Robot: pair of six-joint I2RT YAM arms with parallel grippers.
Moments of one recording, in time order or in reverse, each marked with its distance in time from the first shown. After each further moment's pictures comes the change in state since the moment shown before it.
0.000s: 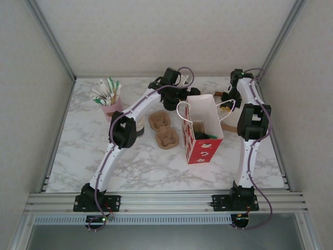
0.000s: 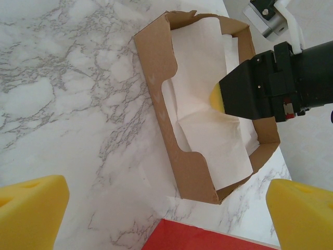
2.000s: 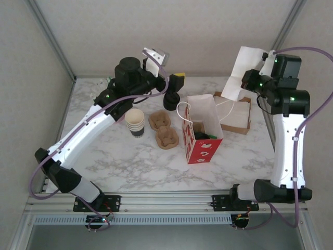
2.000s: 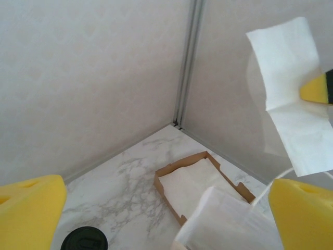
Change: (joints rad) left arm -0.113 -1.073 -0.766 0.312 -0.455 0.403; right arm 0.016 -1.028 -0.251 0.190 -0.153 0.021
